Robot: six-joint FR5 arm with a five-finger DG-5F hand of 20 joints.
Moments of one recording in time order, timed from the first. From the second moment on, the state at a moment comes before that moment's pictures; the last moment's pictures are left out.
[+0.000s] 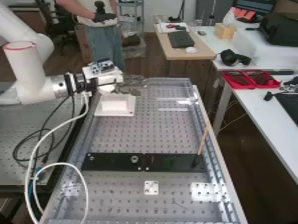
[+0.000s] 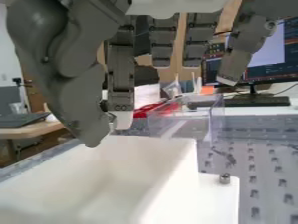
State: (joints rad) arm 1.70 -1.81 -2.25 -2.30 -1.88 -0.69
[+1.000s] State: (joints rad) arm 1.51 -1.62 -2.16 -2.42 -1.80 -0.67
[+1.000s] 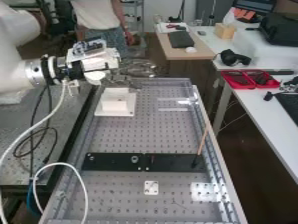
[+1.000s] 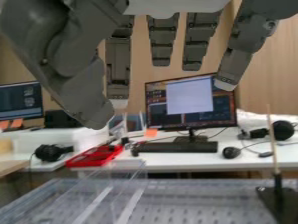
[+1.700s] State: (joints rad) arm 1.37 -1.58 -1.80 -2.80 -1.53 -0.68
